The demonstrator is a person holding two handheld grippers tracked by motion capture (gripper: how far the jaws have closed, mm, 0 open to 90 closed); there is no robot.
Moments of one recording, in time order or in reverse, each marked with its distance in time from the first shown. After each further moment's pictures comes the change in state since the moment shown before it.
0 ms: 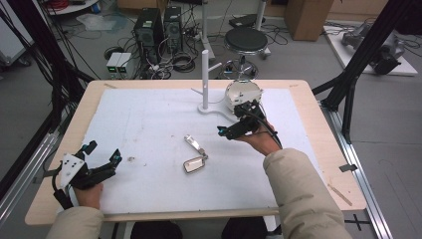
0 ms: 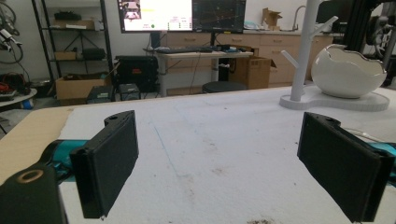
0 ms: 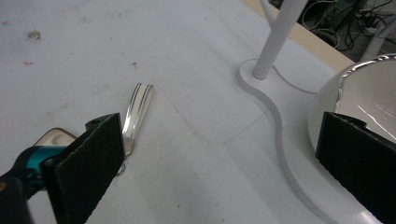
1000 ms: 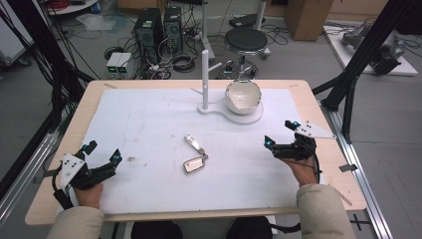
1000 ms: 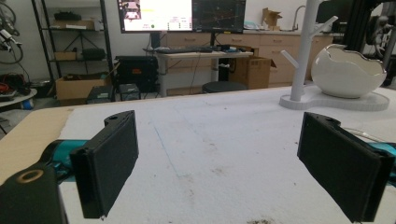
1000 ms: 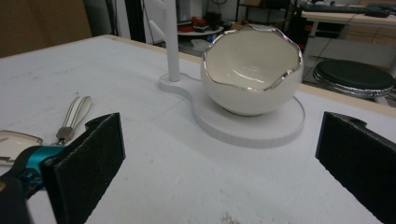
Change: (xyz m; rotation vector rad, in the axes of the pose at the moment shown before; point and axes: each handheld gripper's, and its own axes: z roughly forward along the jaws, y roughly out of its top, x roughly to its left) left arm 0.000 0.000 0.000 -0.001 0.000 0.000; right arm -0.035 -0.143 -0.073 -0.410 -0.200 0.200
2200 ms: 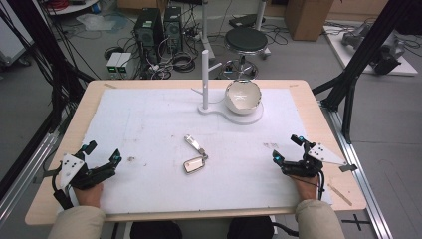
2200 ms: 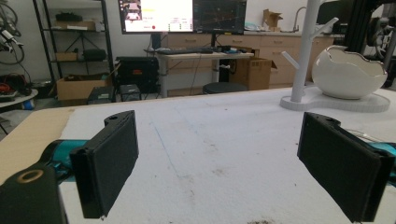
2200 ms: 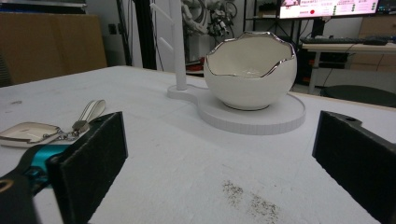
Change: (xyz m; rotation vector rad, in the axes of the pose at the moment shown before) left arm 0.000 0.000 0.000 -0.007 0.004 -0.002; right arm -0.010 -0.071 -0.026 -0.200 0.039 0.054
